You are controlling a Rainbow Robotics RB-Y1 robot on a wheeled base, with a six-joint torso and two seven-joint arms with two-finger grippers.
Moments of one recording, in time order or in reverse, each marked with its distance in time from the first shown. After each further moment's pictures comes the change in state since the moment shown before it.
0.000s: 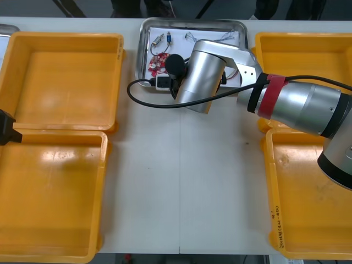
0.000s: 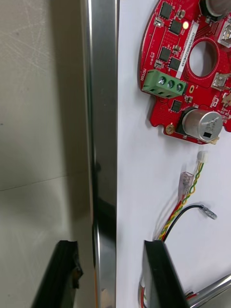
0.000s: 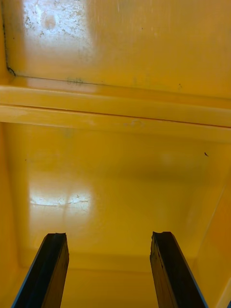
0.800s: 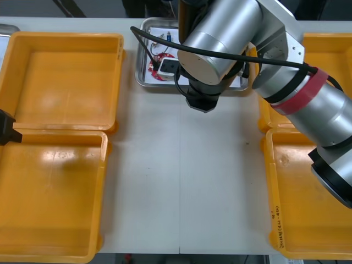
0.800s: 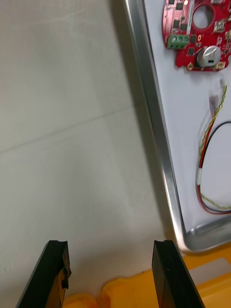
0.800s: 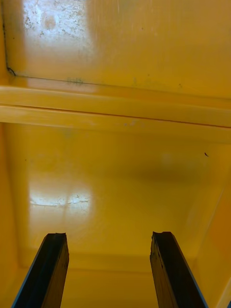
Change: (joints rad) right arm 0.173 0.023 -0.505 -0.449 -0.078 0.670 0.000; left arm 0.000 0.000 0.000 0.000 0.000 0.000 0.000
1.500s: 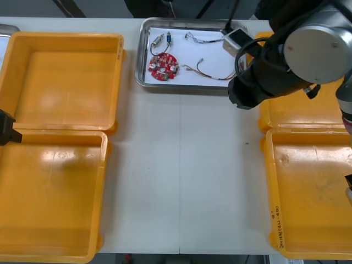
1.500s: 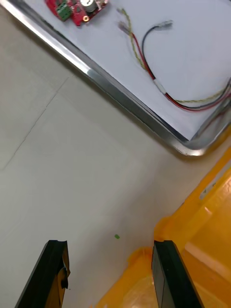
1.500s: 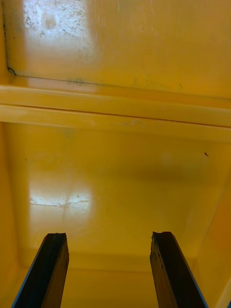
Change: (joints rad) right arm 0.286 -0.118 -0.387 -0.393 -0.098 0.112 -0.421; left arm 0.001 0.000 0.000 0.000 0.000 0.000 0.000
